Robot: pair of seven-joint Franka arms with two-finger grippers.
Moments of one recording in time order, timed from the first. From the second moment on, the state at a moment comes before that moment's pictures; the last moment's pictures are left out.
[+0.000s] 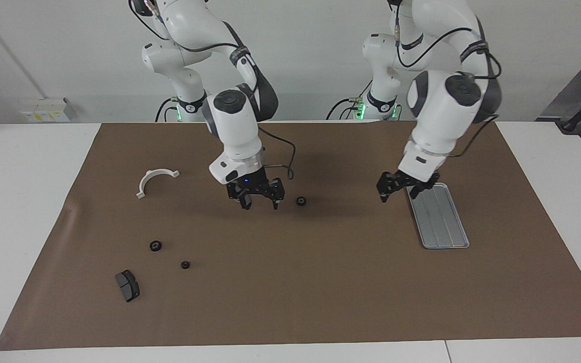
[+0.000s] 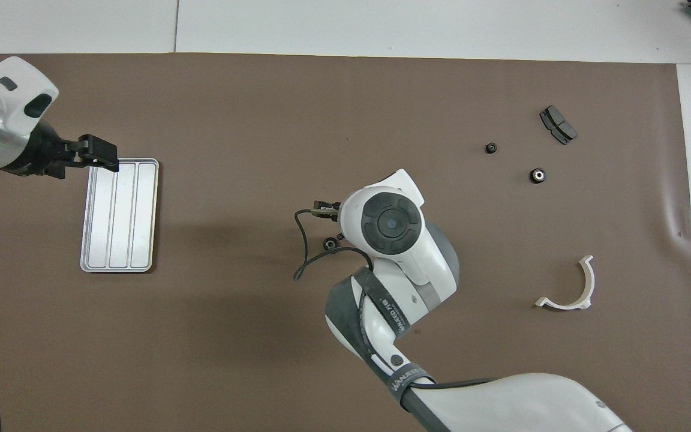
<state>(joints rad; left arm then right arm) -0.18 0.11 0.19 -1.67 -0.09 1.79 -0.01 0.66 0.43 -0.03 -1.80 -0.11 2.44 0.89</state>
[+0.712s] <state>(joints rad) -0.14 0.01 0.18 -1.62 -0.02 1.60 0.01 0.72 0.48 -0.02 -1.80 -0.15 2.40 0.93</state>
